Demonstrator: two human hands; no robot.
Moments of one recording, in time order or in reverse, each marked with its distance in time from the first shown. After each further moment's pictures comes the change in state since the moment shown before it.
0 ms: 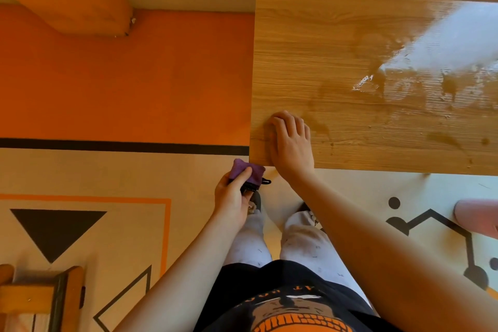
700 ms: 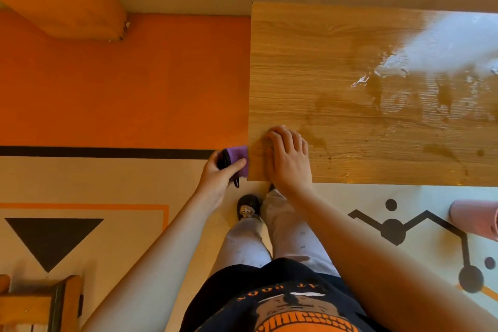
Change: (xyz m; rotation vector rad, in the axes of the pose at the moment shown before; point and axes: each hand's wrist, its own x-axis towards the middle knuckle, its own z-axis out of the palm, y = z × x) left_hand 0.049 0.055 0.007 0.534 -0.167 0.151; right_hand 0.001 0.003 0.008 -0.016 0.027 -0.002
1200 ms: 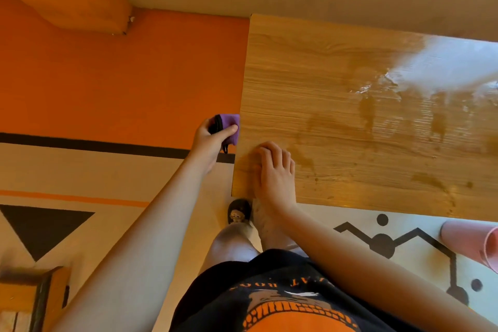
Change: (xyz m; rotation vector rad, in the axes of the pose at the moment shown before) left_hand 0.059 0.068 0.038 0.026 0.085 0.122; right_hand 0.006 -0.002 -0.009 0.078 -0.062 0.058
